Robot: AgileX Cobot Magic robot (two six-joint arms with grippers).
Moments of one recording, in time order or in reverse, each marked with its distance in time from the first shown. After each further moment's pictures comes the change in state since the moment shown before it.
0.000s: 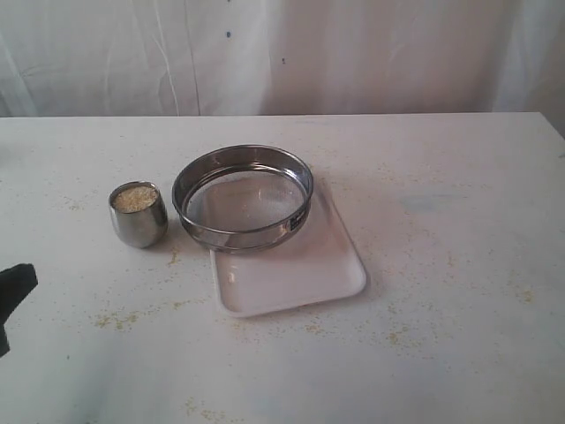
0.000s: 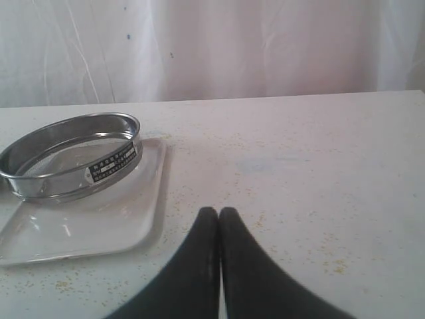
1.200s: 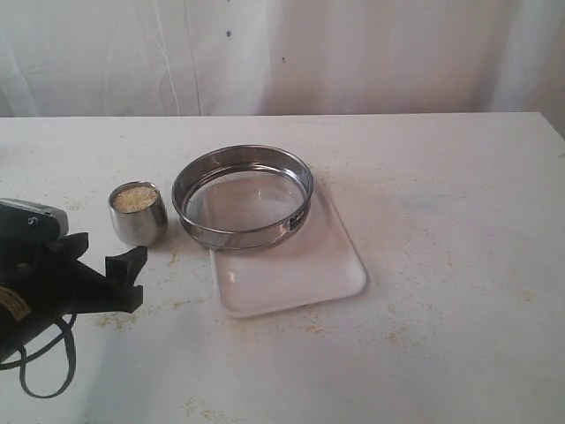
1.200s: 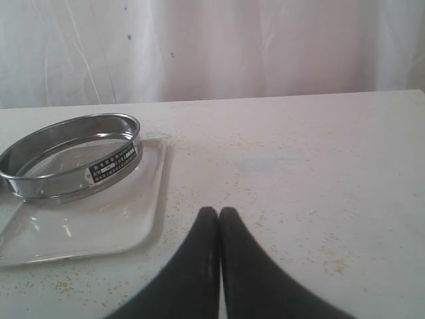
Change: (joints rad) left arm -0.238 1.006 -0.165 -0.922 -0.746 0.904; right arm 0.000 0.000 0.000 0.000 0.000 0.004
